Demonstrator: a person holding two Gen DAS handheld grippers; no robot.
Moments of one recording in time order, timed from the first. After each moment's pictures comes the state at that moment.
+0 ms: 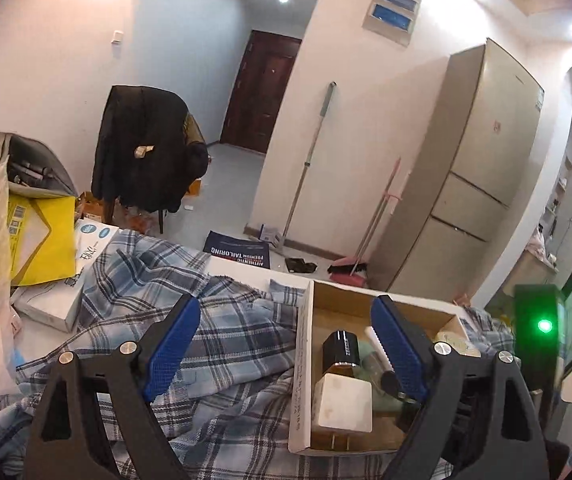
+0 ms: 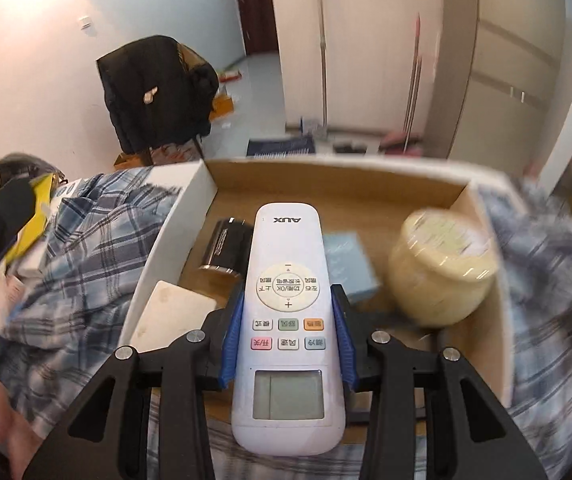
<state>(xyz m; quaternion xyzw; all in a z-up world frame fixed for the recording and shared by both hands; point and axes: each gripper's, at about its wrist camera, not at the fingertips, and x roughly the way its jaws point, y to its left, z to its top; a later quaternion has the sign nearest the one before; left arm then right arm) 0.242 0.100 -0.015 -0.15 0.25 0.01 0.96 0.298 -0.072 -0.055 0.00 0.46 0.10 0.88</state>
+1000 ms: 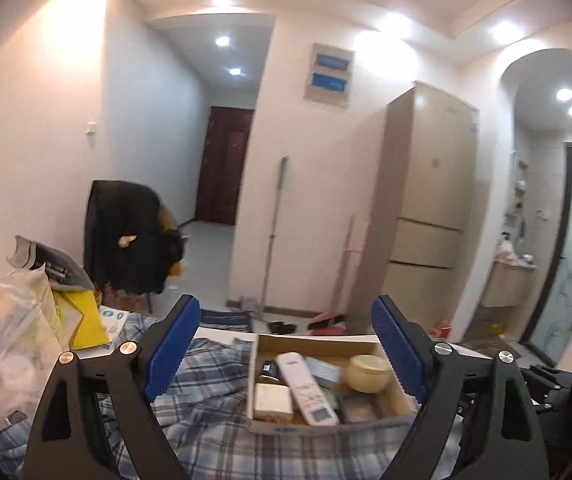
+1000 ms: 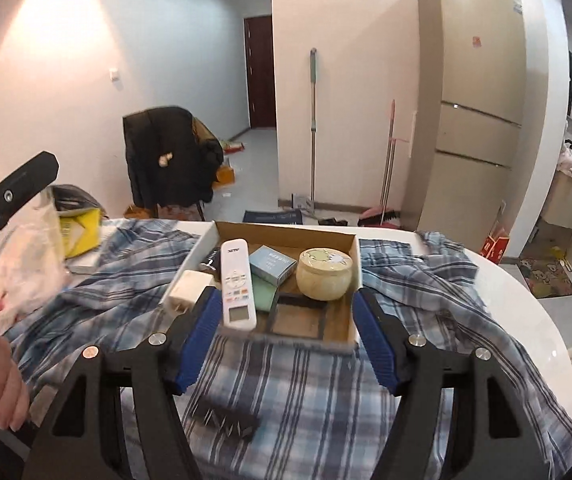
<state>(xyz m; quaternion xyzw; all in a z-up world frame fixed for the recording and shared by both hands) 0.091 0.046 0.091 -0.09 0.11 -0.05 0.99 0.126 -0.160 0.064 -0.03 0.30 0.11 0.95</state>
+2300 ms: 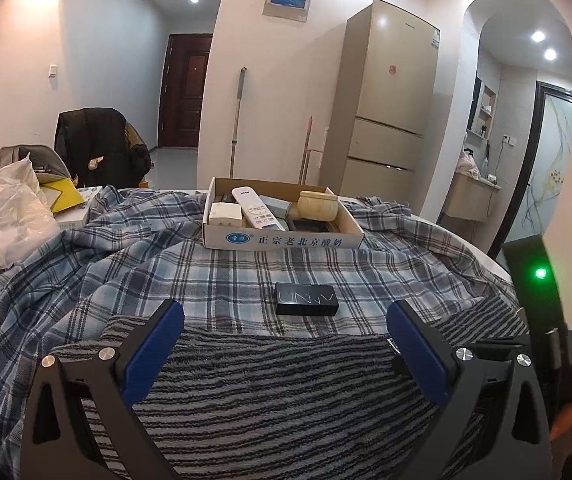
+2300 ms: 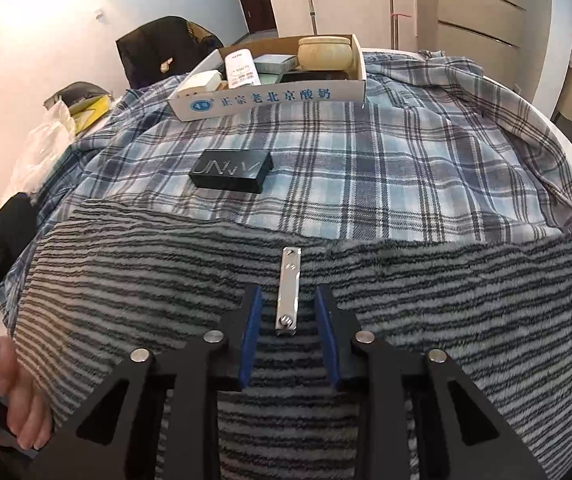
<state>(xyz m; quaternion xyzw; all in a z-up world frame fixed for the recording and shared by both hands) -0.012 0.005 -0.021 -0.06 0.25 -0.11 0.96 0.042 -0.181 -0.074 0.01 0.49 0.12 0.86</state>
